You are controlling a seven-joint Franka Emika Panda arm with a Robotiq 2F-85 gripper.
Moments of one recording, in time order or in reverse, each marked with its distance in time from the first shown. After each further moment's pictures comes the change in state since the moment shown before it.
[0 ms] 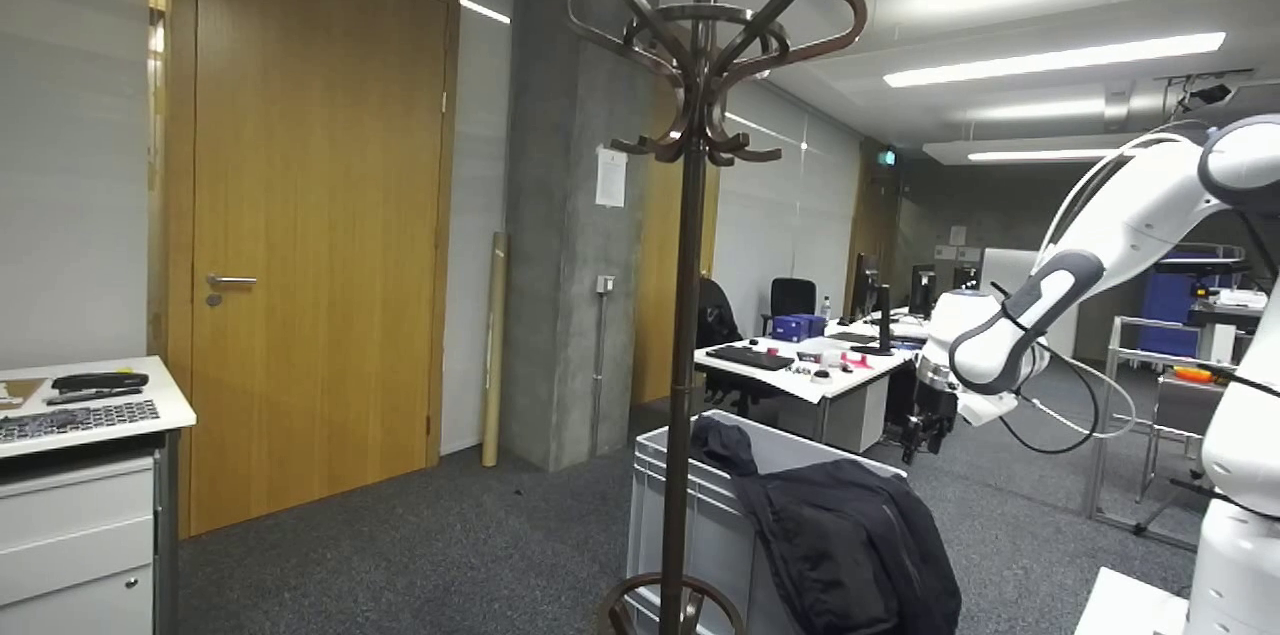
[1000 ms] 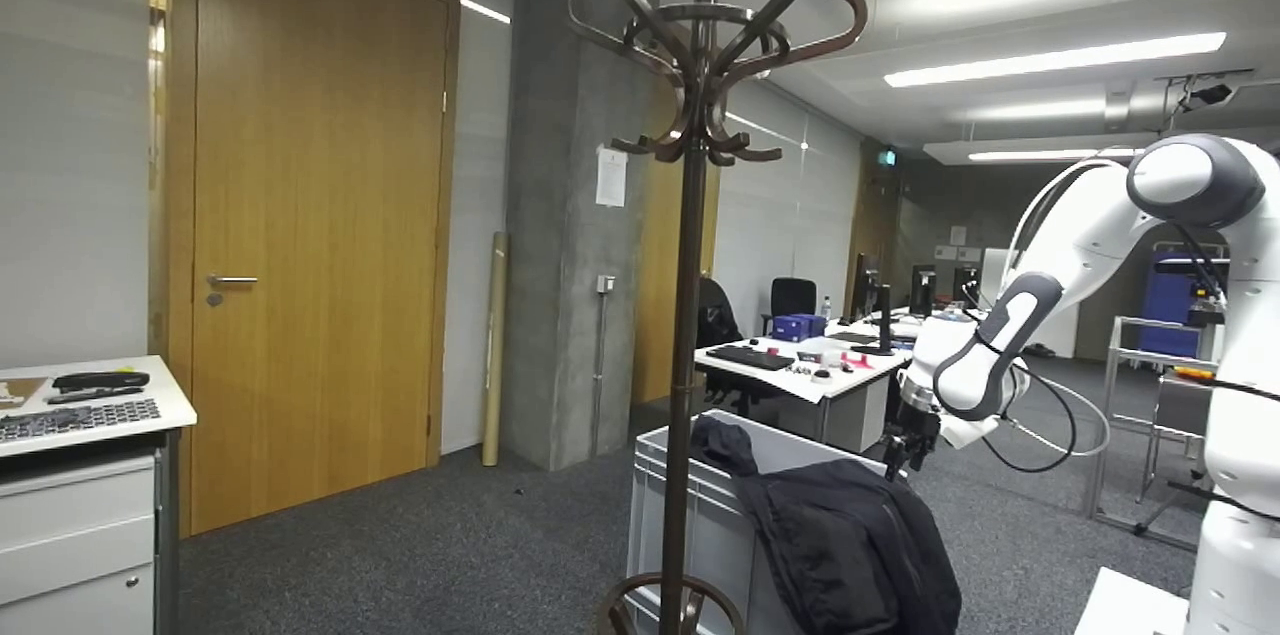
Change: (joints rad) arm 0.020 0.190 -0.003 0.056 0.006 0.160 -0.007
